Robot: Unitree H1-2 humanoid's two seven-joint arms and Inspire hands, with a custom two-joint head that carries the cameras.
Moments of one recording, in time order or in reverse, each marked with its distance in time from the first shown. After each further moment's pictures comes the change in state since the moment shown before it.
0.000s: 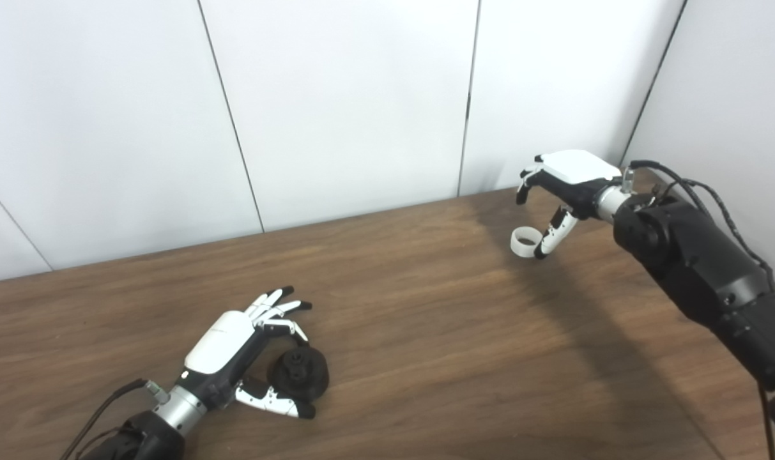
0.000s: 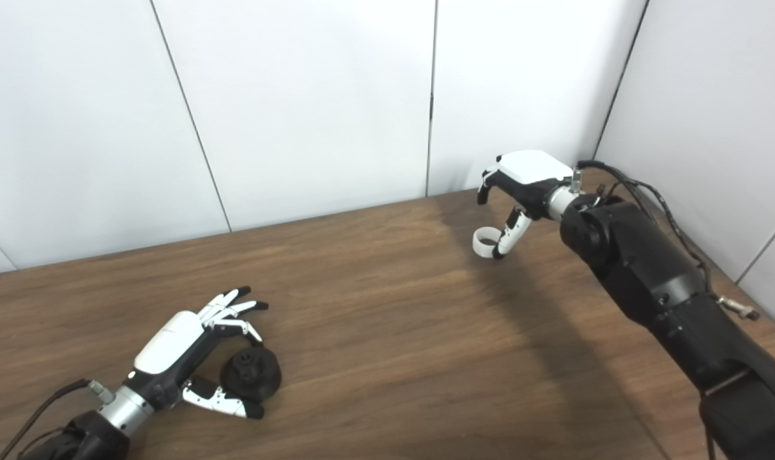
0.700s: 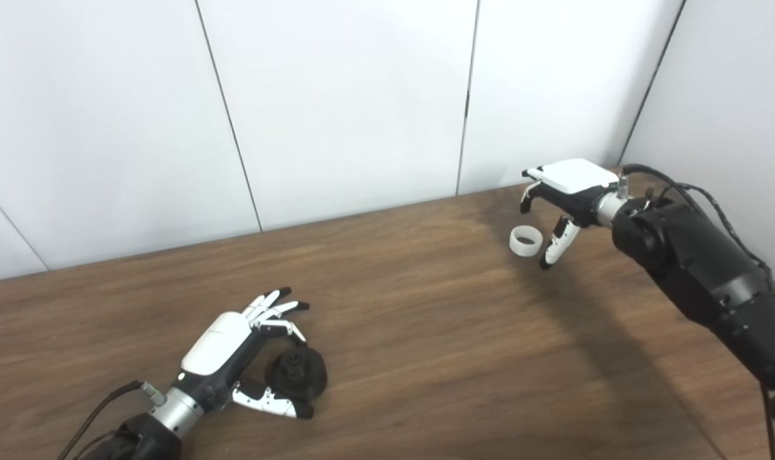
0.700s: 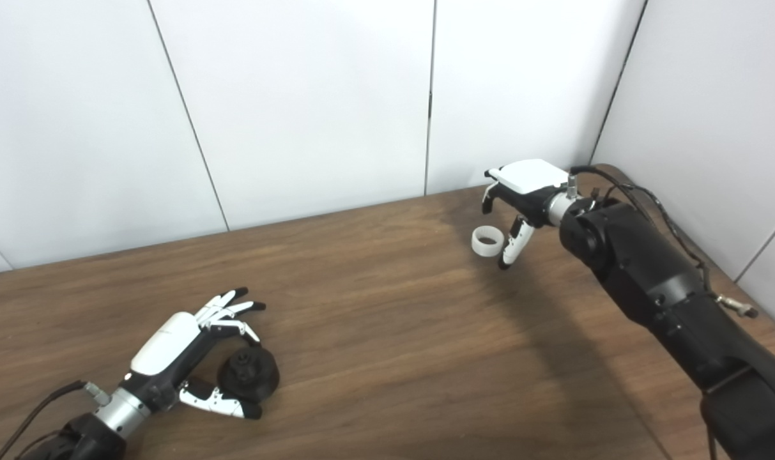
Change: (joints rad) left arm 0.024 0.003 0.039 -0.034 -0.005 0.001 -0.038; right arm -0.010 -0.004 0.033 0.036 -0.074 -0.041 0.023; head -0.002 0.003
